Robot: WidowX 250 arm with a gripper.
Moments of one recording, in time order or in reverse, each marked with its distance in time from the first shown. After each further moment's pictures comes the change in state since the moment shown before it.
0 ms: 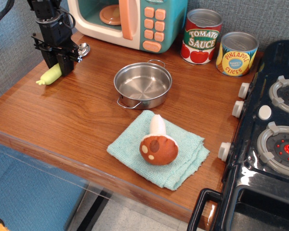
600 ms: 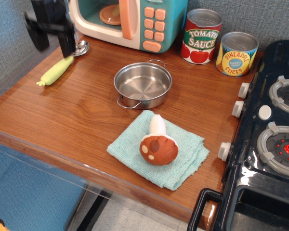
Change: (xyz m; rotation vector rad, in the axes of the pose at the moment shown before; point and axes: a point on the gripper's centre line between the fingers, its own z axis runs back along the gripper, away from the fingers) arm 0.000 -0.004 0.062 -0.016 -0.012 0.101
